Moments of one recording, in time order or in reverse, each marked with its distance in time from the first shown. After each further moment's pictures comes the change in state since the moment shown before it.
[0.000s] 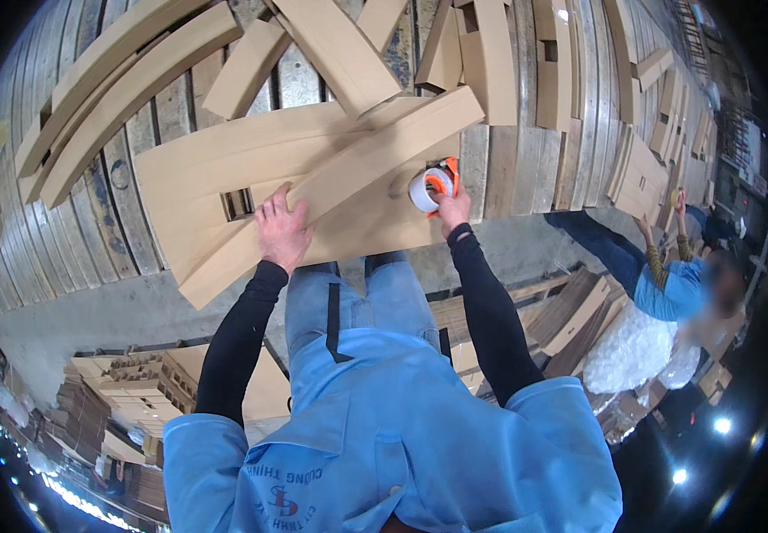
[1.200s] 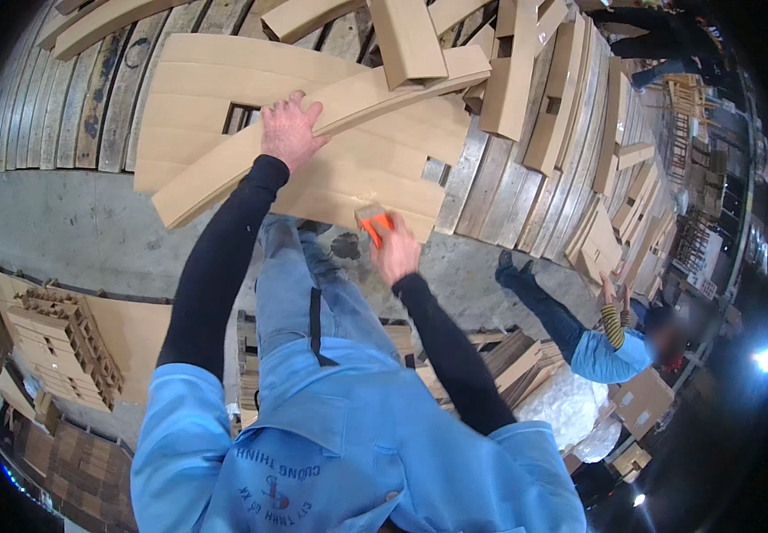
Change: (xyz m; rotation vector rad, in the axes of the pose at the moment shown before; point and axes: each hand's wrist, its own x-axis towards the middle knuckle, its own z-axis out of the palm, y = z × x) left_hand 0.024 0.003 0.007 0.023 0.181 -0.249; right_hand -0.148 0.038 0.002 -1.178 -0.274 -0.912
